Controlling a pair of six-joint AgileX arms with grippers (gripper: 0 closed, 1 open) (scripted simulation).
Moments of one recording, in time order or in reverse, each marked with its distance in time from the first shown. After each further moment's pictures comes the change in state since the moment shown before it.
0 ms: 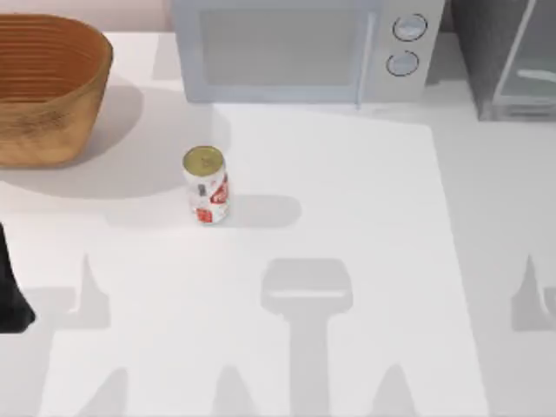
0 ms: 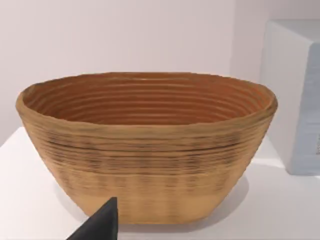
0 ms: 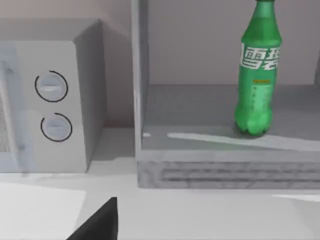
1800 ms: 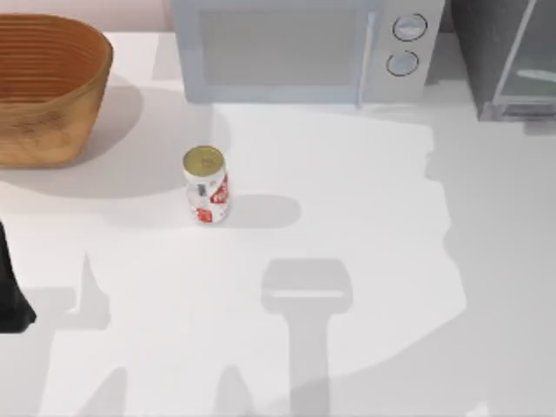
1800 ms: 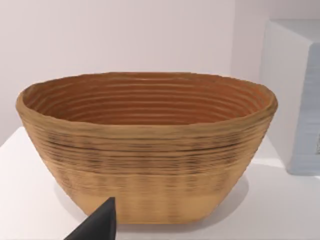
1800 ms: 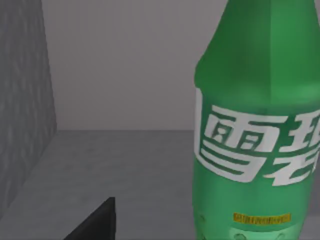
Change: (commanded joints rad) left arm 0.000 0.000 0.000 0.000 0.000 0.000; right arm -0.231 2.152 0.992 1.161 -0.197 0.012
